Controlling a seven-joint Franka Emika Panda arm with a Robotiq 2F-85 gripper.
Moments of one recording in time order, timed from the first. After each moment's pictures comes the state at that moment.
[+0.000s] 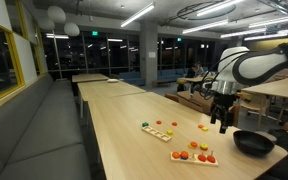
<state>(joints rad) 0.07 -0.67 -0.25 -2.76 -0.10 2.15 -0.79</state>
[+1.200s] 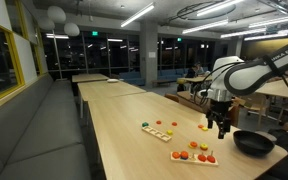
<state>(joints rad) 0.03 -0.55 -0.22 -2.76 -0.12 2.24 -0.90</state>
